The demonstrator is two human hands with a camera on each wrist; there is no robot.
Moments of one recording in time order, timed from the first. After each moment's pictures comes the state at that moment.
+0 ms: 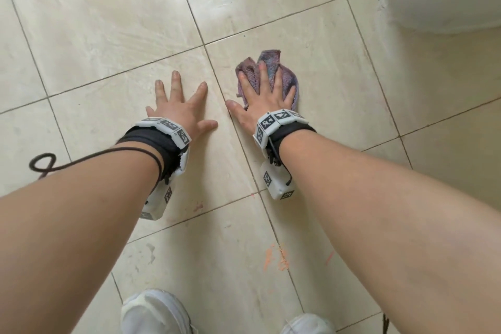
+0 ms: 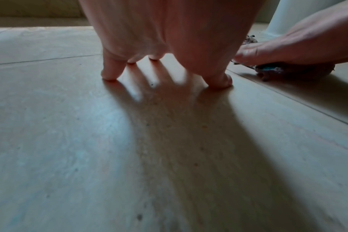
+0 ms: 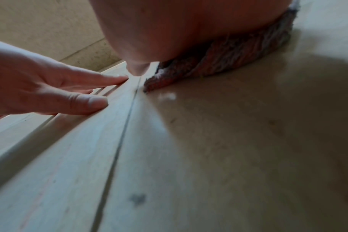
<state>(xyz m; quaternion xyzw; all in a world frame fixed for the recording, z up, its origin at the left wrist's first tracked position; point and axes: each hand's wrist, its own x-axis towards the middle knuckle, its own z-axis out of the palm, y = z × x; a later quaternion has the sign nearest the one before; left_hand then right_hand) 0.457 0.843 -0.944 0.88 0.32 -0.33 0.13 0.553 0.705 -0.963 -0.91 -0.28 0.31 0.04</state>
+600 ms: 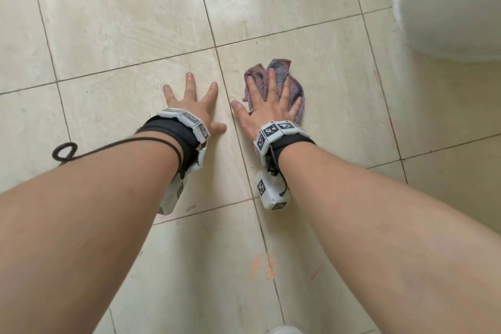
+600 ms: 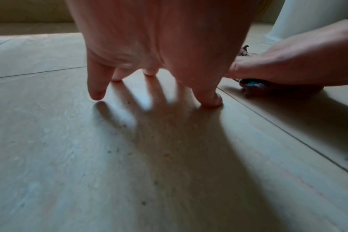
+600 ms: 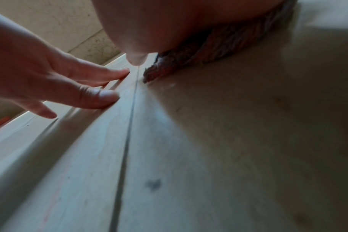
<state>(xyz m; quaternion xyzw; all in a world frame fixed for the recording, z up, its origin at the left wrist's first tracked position) 0.480 0.829 -0.939 0.84 0.33 -0.42 0.10 0.553 0.705 -0.969 -0.91 -0.26 0.31 0.06</state>
